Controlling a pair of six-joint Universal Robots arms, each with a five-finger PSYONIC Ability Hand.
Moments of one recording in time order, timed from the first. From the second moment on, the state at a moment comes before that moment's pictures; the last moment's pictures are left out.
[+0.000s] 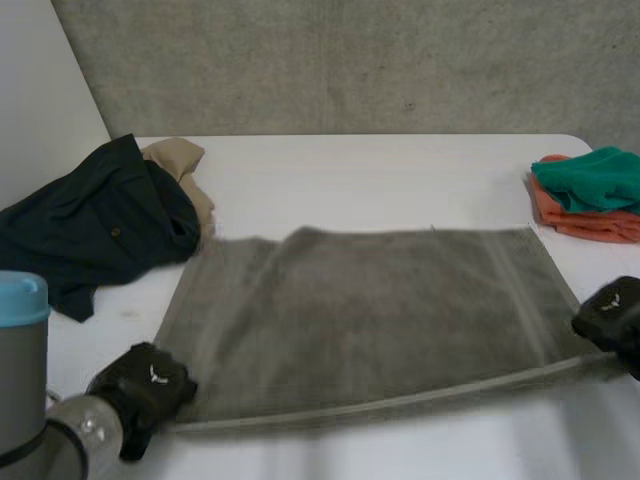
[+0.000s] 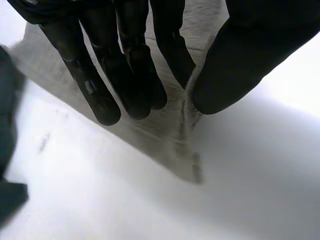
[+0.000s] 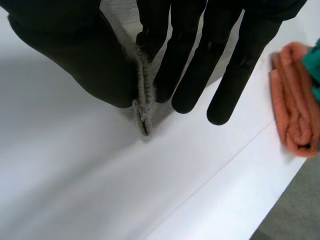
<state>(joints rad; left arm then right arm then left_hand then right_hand) 4.31 -1.66 -1.98 2.85 -1.59 3.96 1.55 -1.41 1.75 0.41 1.48 1.98 1.15 1.20 1.20 1.20 0.98 1.13 1.17 1.19 1.20 1.01</state>
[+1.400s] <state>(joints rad) 4.21 -2.01 -1.63 3.51 -1.65 3.70 1.43 -1.07 1.61 -0.01 1.18 2.43 0.20 0.21 0.21 0.20 0.05 0.93 0.92 0.91 0.91 0.74</state>
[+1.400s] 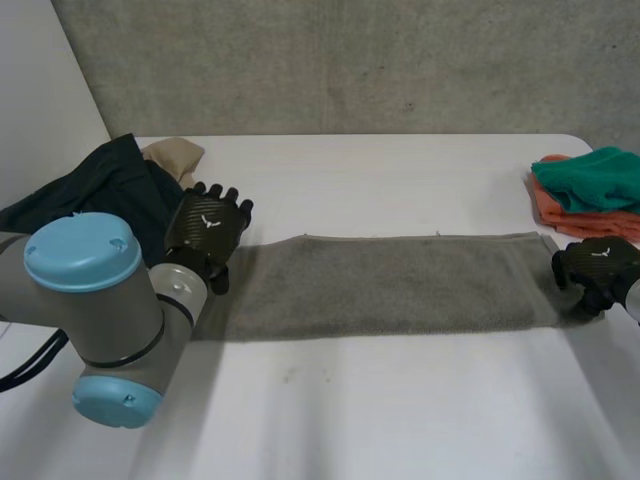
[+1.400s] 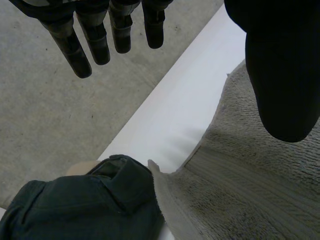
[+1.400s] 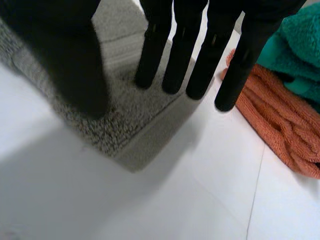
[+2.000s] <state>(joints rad) 4.21 -1.96 -1.65 3.51 -1.65 3.70 1.27 -1.13 1.67 -0.01 1.01 2.38 0.20 0.21 0.21 0.20 0.05 0.35 0.34 0.34 0.33 0.15</state>
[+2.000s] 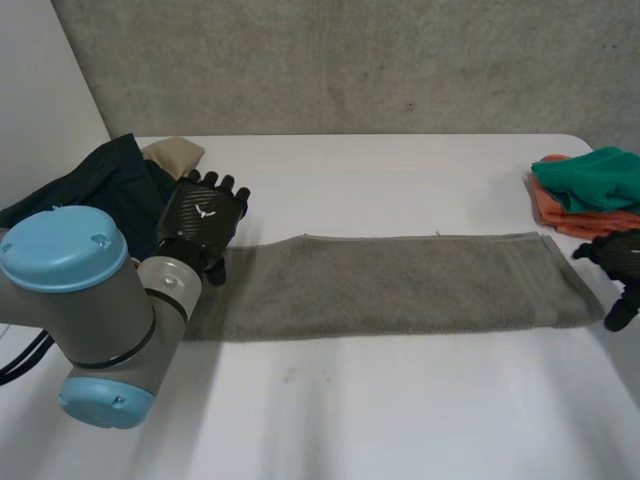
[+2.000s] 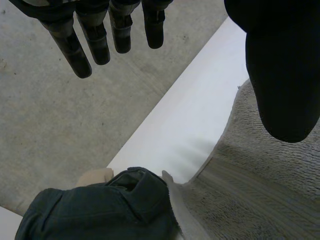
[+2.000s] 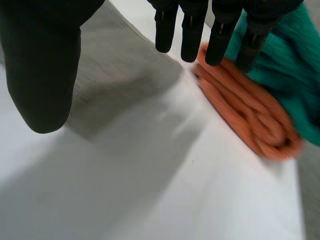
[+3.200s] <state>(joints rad) 4.23 -1.82 -1.69 3.50 -1.64 3.63 1.97 -1.22 1.58 -0.34 1.13 2.27 0.20 0.21 0.21 0.20 0.05 1.11 1.18 1.19 1.20 0.98</state>
